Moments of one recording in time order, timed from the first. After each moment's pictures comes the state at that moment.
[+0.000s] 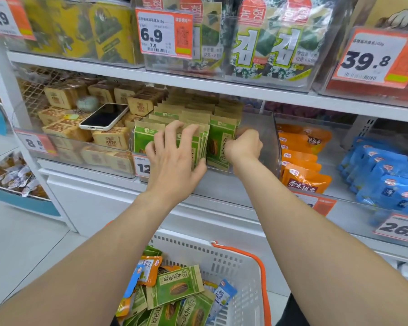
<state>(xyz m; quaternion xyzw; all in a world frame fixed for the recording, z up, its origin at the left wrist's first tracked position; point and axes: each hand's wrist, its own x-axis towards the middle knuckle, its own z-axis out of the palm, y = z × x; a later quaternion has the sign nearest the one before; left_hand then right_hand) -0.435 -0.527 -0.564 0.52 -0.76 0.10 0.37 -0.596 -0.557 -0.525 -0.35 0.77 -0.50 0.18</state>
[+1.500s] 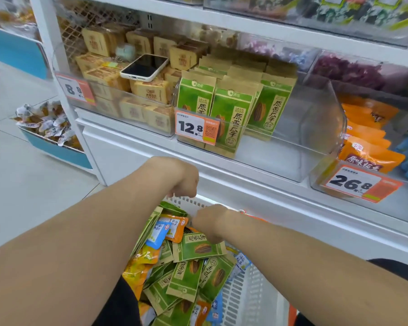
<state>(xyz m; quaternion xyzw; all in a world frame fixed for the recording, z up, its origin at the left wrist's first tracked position) -0.358 -0.523 -0.603 0.52 -0.79 -0.19 -0.26 -0.477 -0.473 -0.697 -0.83 0.39 0.39 0.06</state>
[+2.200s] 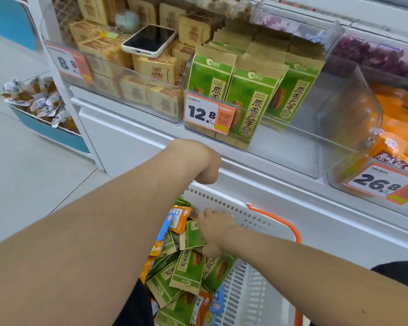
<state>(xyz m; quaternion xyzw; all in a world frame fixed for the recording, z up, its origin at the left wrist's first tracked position) -0.380 -0.538 -0.598 0.50 -0.80 -0.15 -0.27 -0.489 -0.459 -0.777 -0.82 0.49 0.27 0.08</state>
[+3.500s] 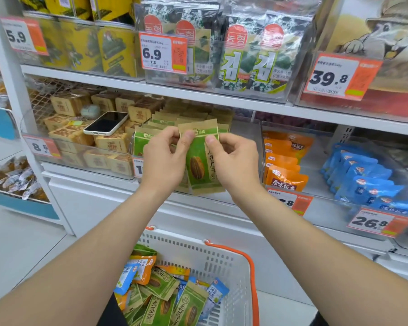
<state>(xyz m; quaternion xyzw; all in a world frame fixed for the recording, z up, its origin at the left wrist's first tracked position) -0.432 -0.496 -0.523 0.43 -0.66 -0.20 0.58 -0.576 -0.458 -0.508 -0.55 0.56 -0.61 0.15</state>
